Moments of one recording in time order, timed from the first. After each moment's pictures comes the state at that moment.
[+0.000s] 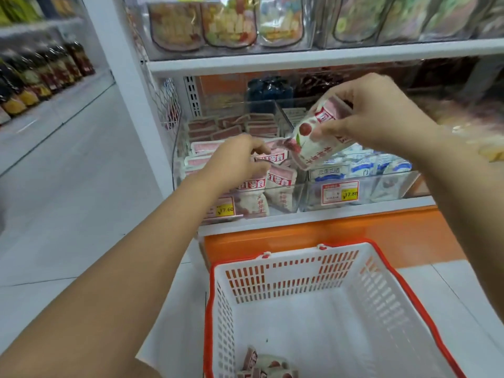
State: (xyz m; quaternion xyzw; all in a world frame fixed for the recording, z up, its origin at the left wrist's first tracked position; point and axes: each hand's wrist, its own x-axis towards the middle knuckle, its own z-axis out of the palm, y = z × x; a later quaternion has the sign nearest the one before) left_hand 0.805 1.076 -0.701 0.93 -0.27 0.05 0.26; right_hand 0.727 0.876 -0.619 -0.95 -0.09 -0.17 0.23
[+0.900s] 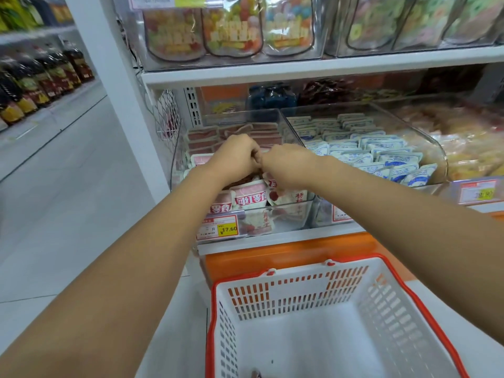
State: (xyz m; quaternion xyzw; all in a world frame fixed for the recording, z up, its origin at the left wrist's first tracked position) left_hand 0.860 1.071 -0.697 0.94 -0.25 0.03 0.21; right_hand 0.819 0.951 -0.683 -0.98 -0.17 0.04 -0.13
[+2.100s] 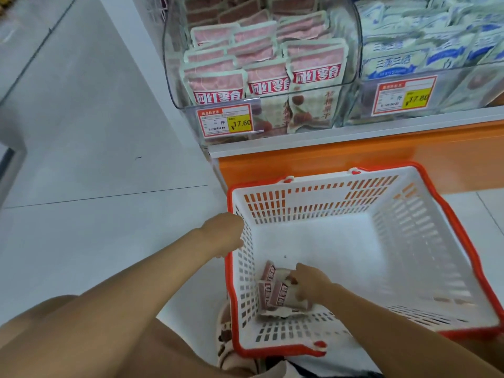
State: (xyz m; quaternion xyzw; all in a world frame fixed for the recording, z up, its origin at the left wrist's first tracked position) left_hand 0.705 1.150 -0.905 0.91 -0.17 -0.37 -0.02; right_hand 0.611 0.957 -1.067 -0.90 -0.10 0.42 0.09
